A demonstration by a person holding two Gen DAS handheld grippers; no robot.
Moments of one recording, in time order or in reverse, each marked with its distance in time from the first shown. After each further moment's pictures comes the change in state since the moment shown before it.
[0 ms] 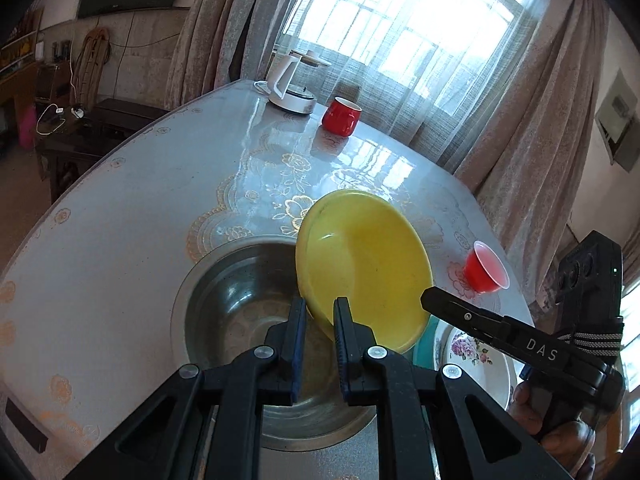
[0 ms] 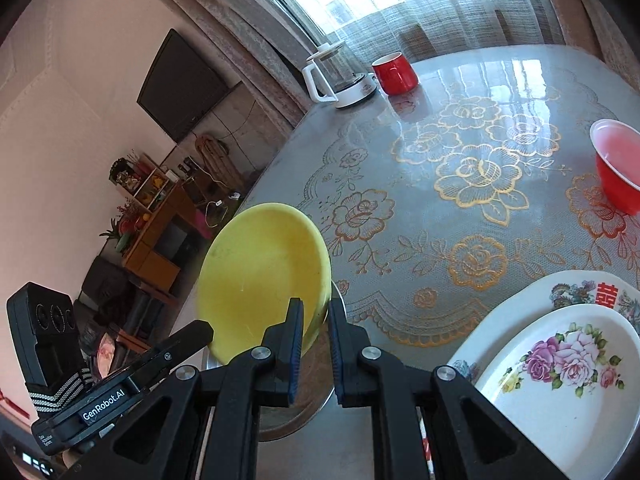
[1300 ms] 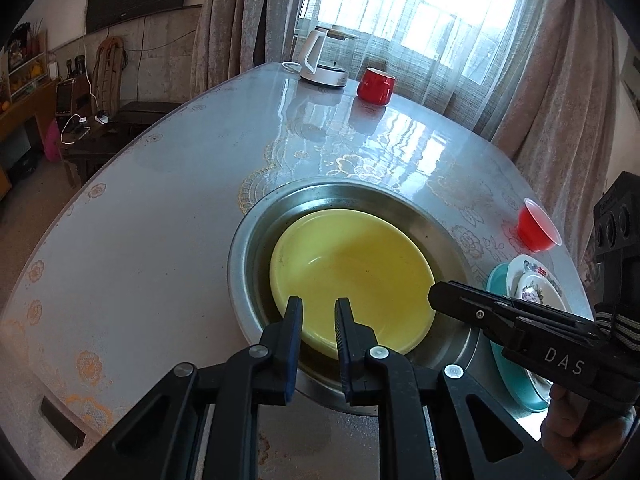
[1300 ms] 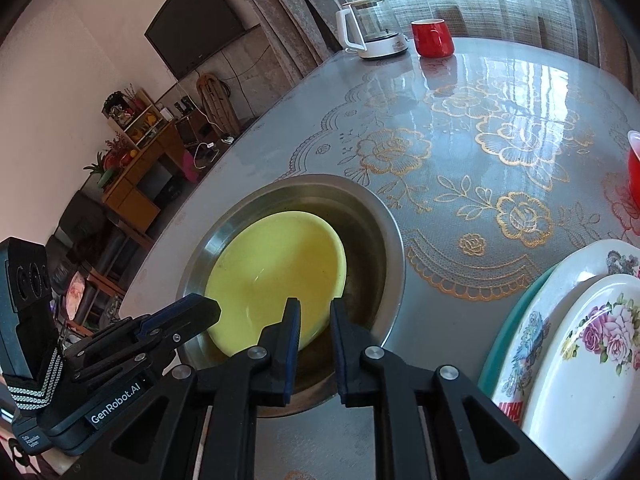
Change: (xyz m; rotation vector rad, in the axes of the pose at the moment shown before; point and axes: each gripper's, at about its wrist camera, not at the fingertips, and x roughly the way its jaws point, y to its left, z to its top) left arm 0.016 0.024 -0.040 0.077 0.049 0.151; right arm 0.048 0.034 -0.038 -0.152 0.142 -0.088
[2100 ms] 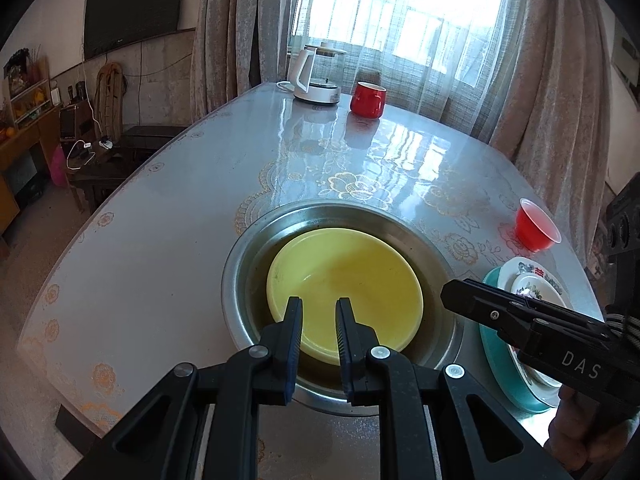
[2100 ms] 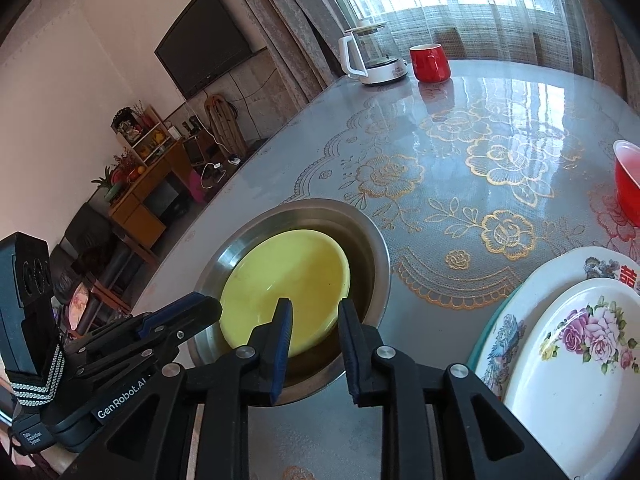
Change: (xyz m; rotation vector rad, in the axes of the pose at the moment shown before) left arm -0.015 -0.019 0.002 0.061 -0.058 0.043; right arm -0.022 -0.007 -0.002 -0.005 -0.095 0.018
